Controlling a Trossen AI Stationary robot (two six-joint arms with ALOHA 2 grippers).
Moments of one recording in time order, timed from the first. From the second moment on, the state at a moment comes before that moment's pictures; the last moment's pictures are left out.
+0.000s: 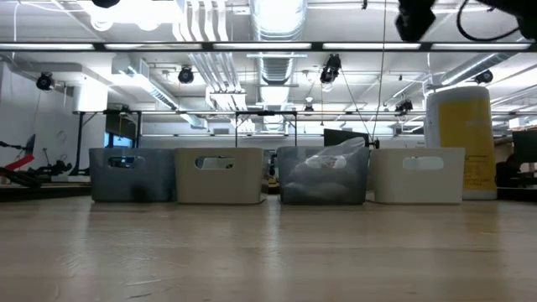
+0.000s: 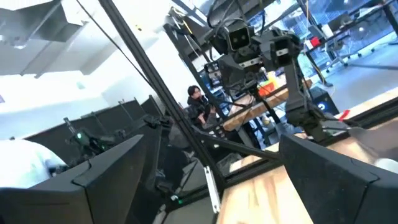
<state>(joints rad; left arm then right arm) -0.51 0.75 0.80 -0.17 -0.67 -0.40 0.32 0.98 0.38 0.88 0.13 0.59</state>
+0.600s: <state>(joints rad) -0.51 0.75 0.80 -0.17 -0.67 -0.40 0.31 0.60 0.01 1.01 -0.03 0.49</state>
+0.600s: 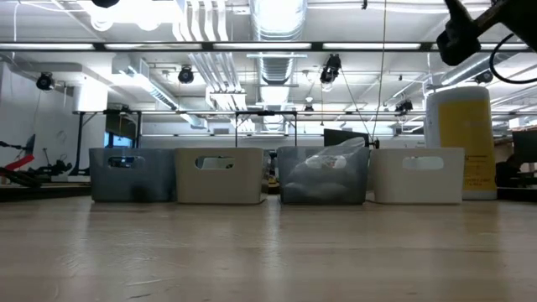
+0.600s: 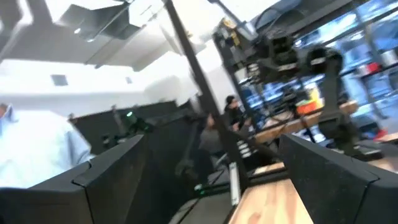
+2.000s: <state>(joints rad) -0.51 0.75 0.80 -0.17 -0.67 -0.40 0.21 0.40 0.01 0.68 -0.03 0.53</state>
